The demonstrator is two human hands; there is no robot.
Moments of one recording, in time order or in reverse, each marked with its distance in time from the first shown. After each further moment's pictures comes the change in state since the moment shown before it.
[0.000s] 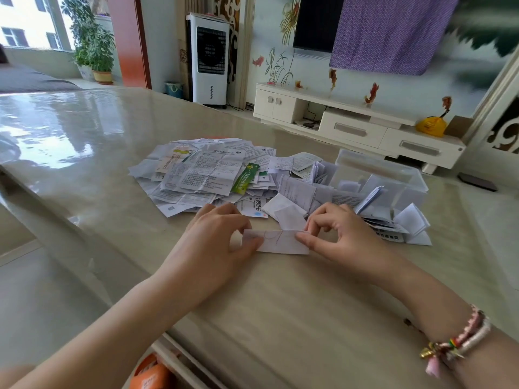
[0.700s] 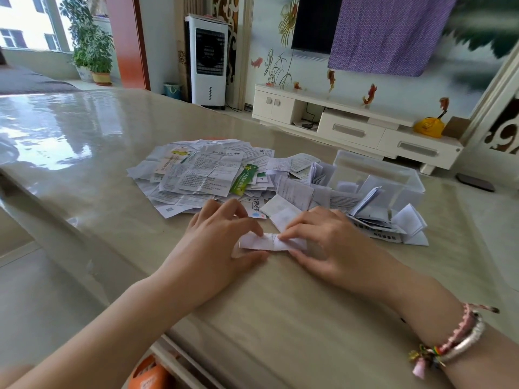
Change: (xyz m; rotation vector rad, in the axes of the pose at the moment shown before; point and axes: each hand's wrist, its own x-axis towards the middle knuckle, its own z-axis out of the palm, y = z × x) left_hand -0.002 0.001 0.002 0.147 -0.025 0.123; right_hand -0.004 -0.012 0.001 -0.356 -0.051 -0.369
